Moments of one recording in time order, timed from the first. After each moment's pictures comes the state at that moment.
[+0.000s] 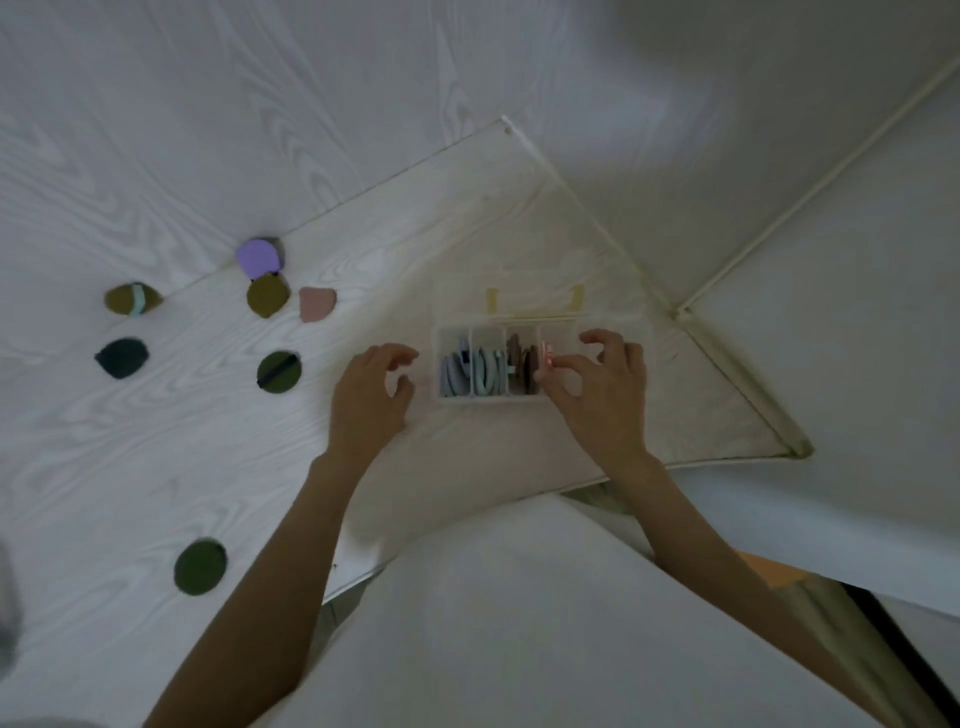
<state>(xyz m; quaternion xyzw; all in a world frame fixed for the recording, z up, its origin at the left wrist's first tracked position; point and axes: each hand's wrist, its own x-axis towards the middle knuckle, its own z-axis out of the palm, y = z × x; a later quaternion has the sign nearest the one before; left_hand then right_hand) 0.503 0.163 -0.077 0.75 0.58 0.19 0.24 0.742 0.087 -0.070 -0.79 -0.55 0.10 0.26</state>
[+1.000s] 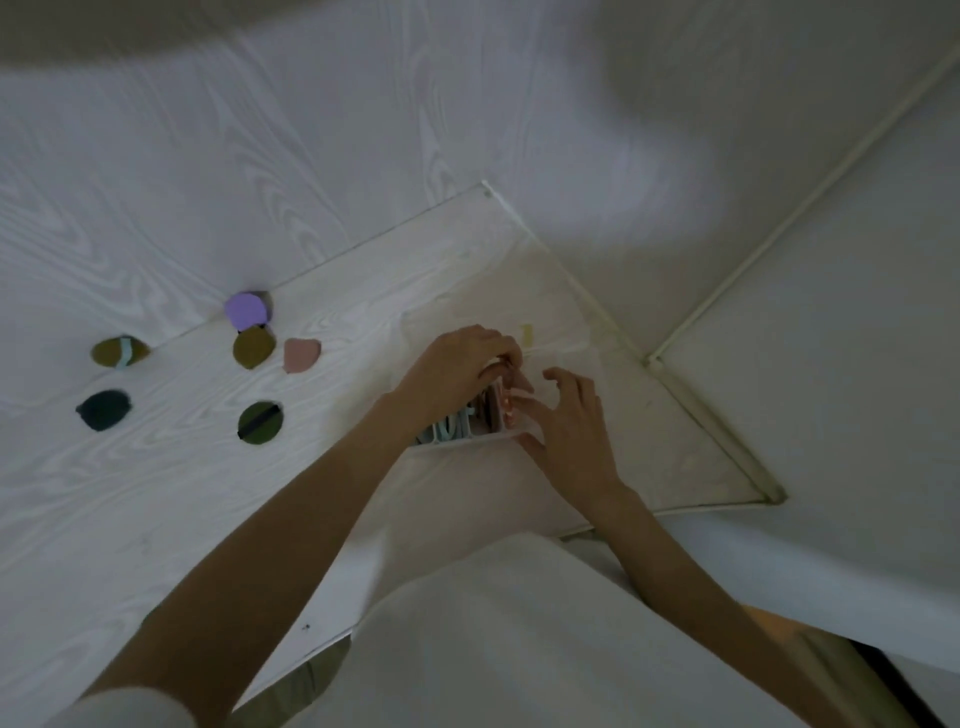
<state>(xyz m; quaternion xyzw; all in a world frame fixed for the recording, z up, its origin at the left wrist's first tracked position) 0.613 0.216 -0.028 0.92 0.28 0.15 0.21 0.750 0.097 -0.066 -0.73 -0.65 0.11 0.18</state>
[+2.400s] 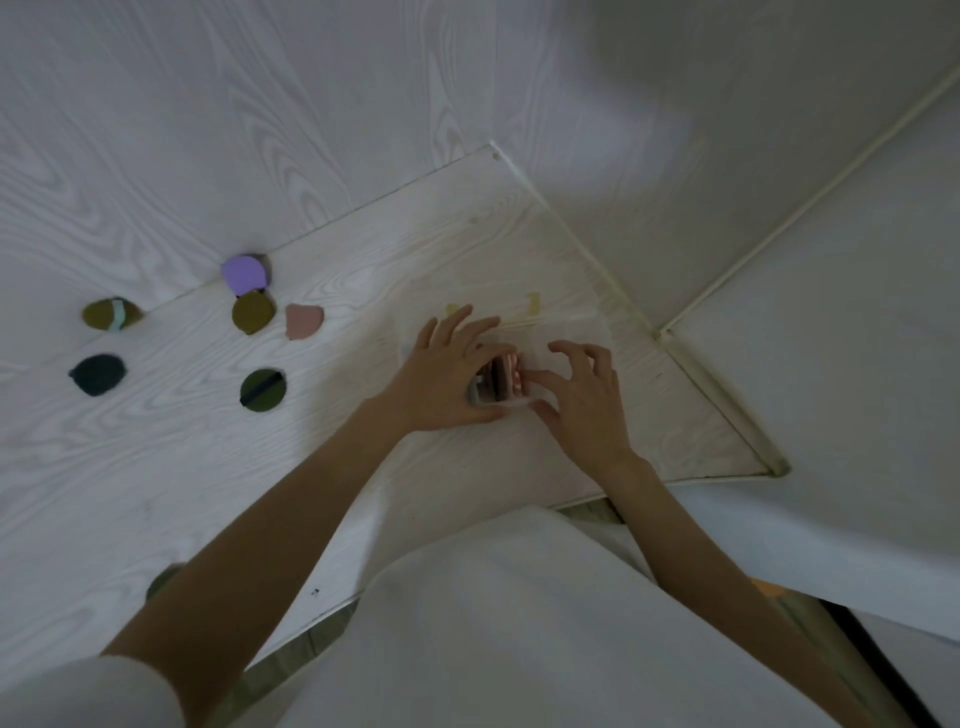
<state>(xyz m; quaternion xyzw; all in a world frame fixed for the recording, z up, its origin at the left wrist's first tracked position) 0.572 0.202 -0.074 0.94 0.30 0.03 0.16 0.753 0.097 -0.072 -0.73 -0.65 0.09 0.17</state>
